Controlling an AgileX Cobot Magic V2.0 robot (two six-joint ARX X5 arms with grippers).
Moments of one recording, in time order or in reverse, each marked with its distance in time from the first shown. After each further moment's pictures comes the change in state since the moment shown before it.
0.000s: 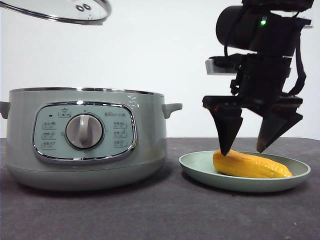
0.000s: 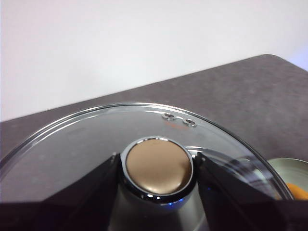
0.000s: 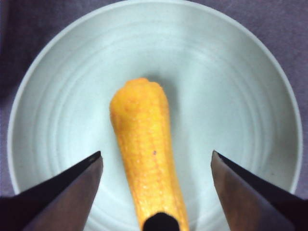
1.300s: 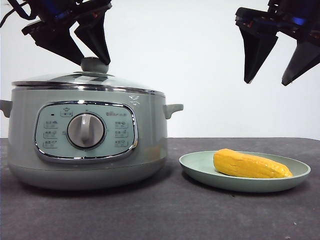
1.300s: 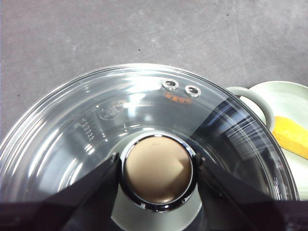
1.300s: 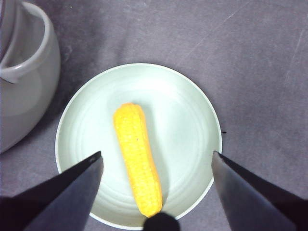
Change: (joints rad) left arm -0.080 0.447 0.002 0.067 0.071 -0.055; right arm -0.046 -0.366 -0.002 -0.132 0.004 0.000
